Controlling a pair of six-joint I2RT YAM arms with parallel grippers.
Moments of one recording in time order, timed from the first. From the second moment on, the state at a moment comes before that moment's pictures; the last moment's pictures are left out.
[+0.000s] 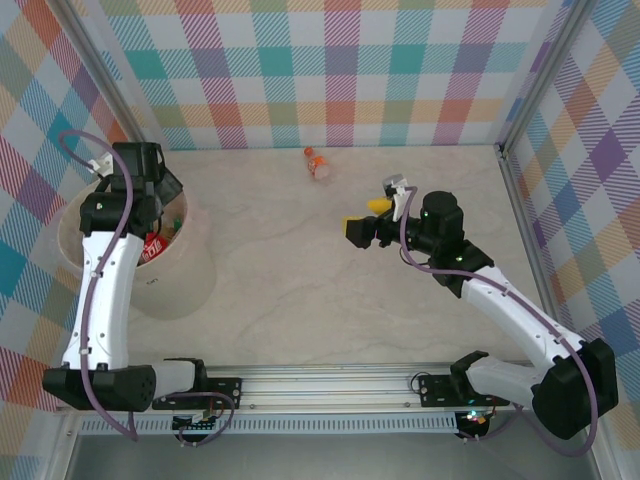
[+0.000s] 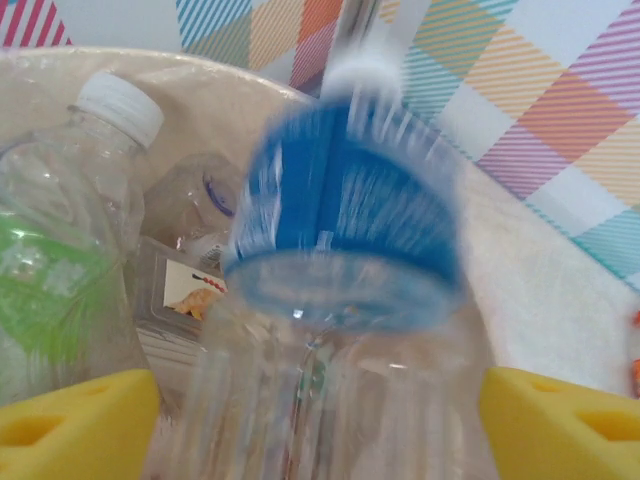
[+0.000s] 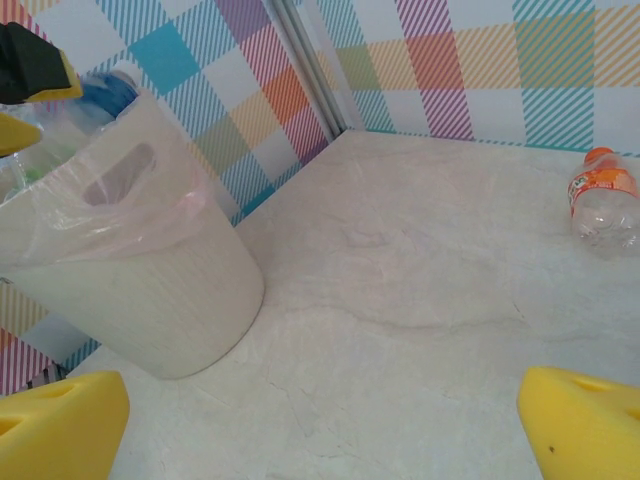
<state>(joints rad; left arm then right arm) -0.02 1.27 1.60 -1.10 -0.43 -0.66 0.50 1.12 0.86 0.04 -0.46 0.30</state>
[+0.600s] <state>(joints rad) -0.02 1.35 1.62 -1.00 -0.14 -0.67 0.50 1.11 0.85 0.04 -0.45 0.30</state>
